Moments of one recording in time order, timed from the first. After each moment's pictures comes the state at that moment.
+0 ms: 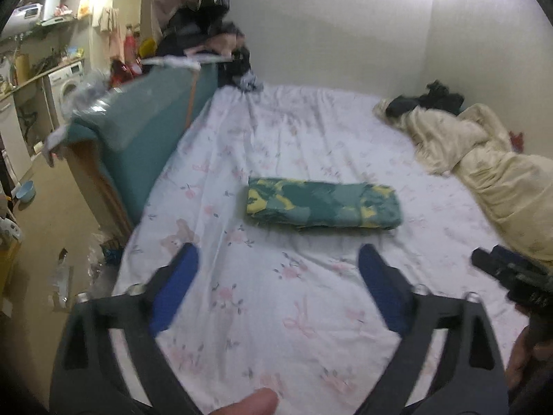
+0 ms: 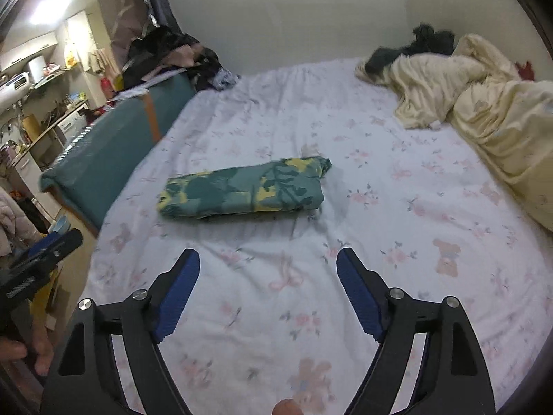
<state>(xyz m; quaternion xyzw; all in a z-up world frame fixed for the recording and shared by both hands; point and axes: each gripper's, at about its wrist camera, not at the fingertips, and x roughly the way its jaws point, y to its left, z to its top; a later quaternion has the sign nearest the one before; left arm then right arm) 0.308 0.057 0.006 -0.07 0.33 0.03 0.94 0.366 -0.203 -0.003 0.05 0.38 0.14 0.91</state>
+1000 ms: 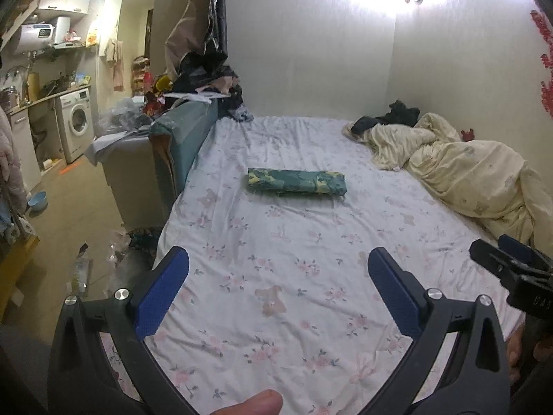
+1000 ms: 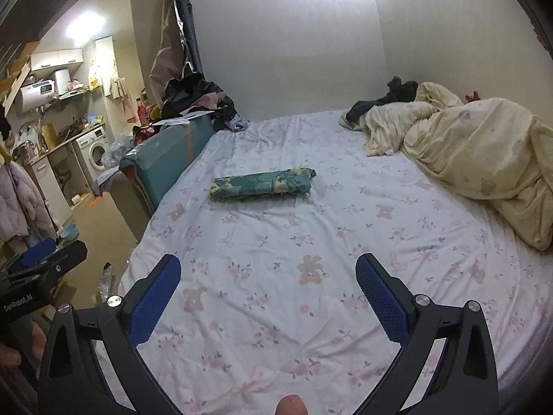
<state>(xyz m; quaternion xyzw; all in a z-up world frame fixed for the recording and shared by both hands) 0.024 0.022 0.051 -0.05 0.26 0.01 0.96 0.063 -0.216 0.055 0.03 0.27 0.12 0.95</state>
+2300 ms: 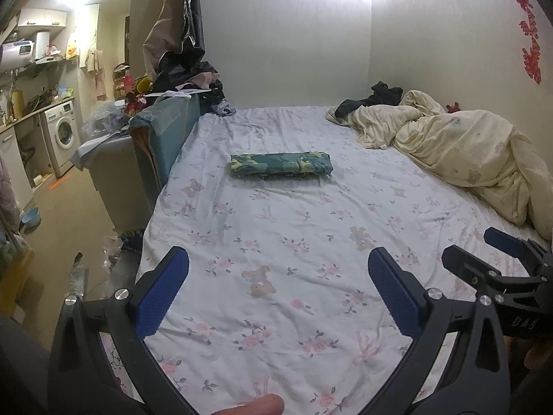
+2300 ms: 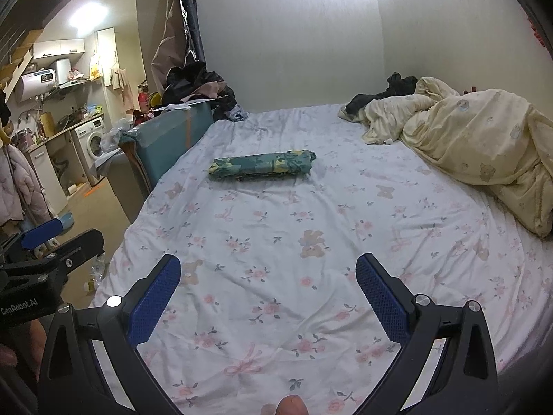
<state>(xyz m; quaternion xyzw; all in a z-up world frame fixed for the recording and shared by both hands) 0.024 -0.005 0.016 -0.01 0.27 -0.01 0.96 0.043 -0.207 0.006 0.02 0.28 0.11 0.95</state>
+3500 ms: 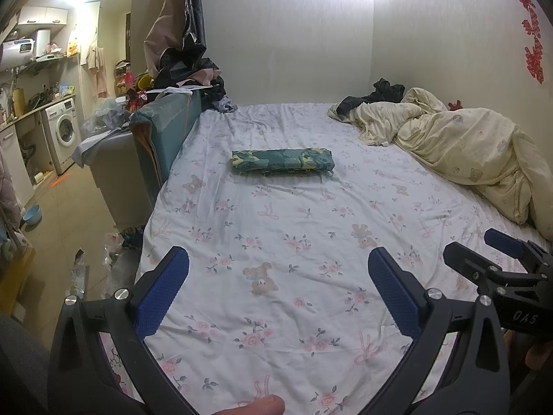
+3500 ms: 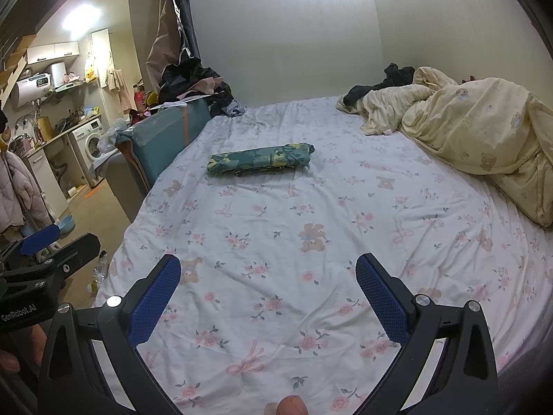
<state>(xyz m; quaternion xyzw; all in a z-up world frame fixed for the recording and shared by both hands) 0.023 0.000 0.013 -0.02 0.28 -0.01 0.96 0.046 -0.207 -0.003 0.04 0.29 0.10 0.95</state>
